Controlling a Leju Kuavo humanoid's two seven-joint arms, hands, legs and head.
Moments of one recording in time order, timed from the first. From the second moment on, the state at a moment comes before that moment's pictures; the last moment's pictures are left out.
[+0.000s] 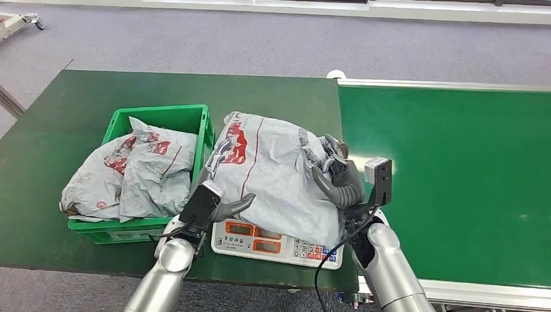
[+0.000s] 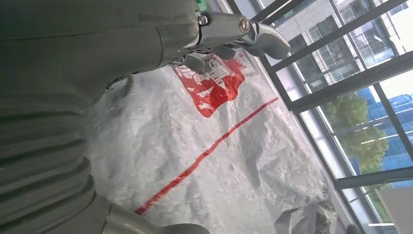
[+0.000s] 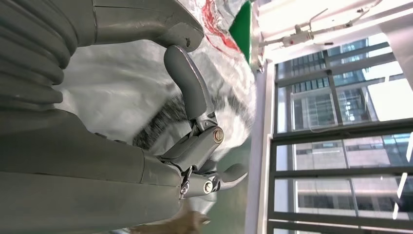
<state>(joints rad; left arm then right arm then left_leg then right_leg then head) -0.21 -0.12 -0.23 -1.17 -0.36 0.02 -0.38 -0.40 0.14 0.29 -1.02 -0.24 0.20 -0.43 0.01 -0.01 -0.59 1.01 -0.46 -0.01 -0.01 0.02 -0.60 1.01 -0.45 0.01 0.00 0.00</state>
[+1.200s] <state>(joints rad) -0.95 -0.13 -0.50 -0.32 -1.02 -0.67 -0.42 -0.26 0.07 0.08 -1.18 -0.43 0.50 -0.49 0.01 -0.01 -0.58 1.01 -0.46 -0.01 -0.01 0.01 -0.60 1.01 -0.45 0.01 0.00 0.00</state>
